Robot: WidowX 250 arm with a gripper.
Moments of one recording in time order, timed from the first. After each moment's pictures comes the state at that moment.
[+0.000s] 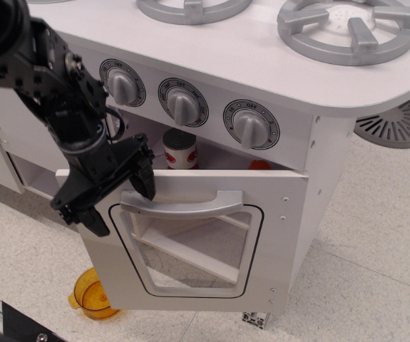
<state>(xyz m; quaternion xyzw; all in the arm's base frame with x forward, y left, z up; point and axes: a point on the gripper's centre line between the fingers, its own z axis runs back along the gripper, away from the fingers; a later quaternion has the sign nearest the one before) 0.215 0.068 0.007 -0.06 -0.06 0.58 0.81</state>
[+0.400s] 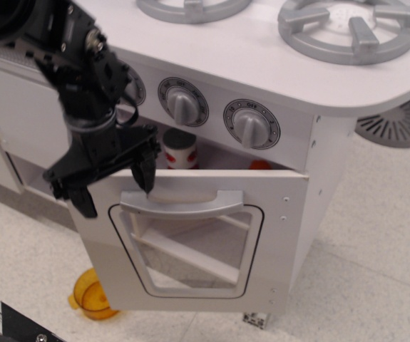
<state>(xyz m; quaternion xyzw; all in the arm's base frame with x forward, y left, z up) 0.219 0.070 0.028 0.01 -0.07 0.50 0.87</state>
